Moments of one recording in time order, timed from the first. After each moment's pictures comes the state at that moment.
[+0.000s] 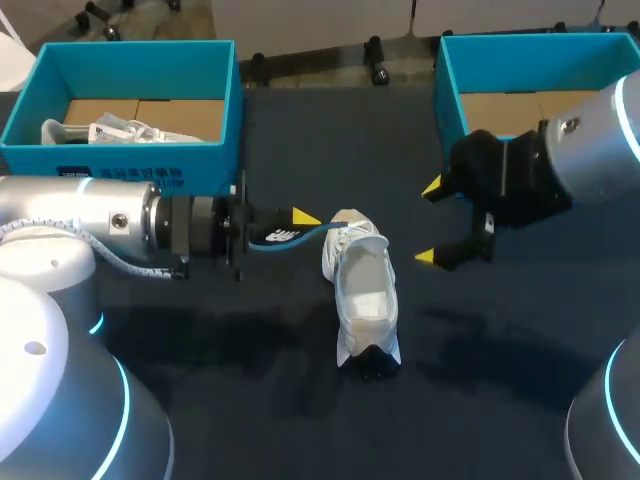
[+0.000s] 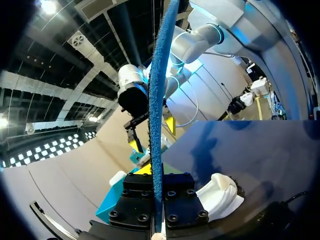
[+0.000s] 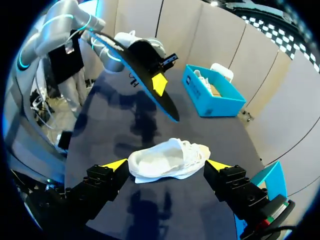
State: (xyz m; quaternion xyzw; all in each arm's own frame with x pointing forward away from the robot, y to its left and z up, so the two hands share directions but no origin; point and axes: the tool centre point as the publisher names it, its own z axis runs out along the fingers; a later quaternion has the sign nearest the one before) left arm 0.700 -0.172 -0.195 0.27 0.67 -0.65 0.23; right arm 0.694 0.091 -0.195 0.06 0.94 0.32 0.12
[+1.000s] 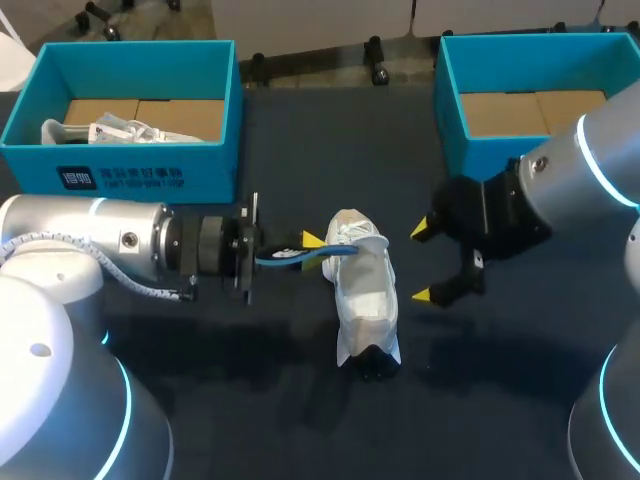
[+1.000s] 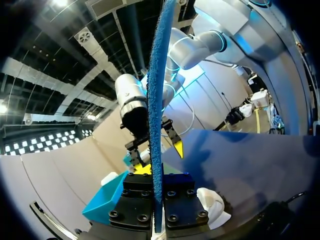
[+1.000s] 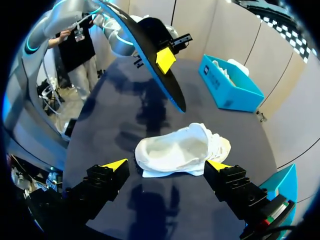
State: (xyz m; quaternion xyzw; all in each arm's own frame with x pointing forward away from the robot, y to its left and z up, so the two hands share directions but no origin) left arm 0.671 -0.184 -0.207 0.25 0.67 -0.67 0.19; right arm 0.681 0.094 -0.257 0.02 0.95 0.30 0.07
